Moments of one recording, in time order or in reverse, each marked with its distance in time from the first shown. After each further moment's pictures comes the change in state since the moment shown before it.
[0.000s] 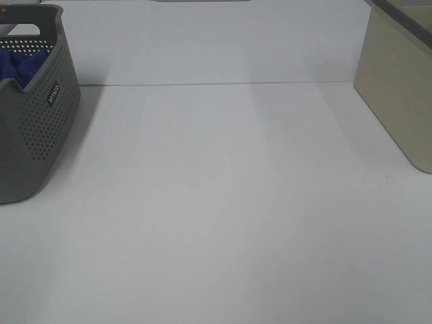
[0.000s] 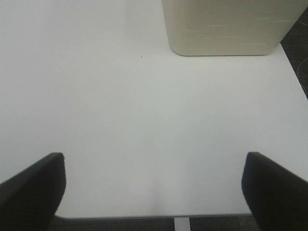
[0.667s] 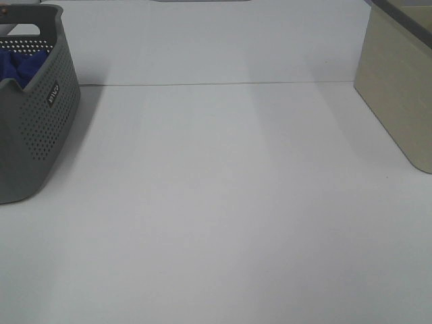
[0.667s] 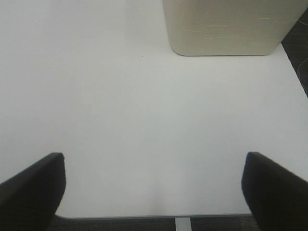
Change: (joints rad) left arm 0.000 0.000 0.000 0.000 0.000 0.000; right arm 0.000 0.000 0.000 0.005 0.000 0.000
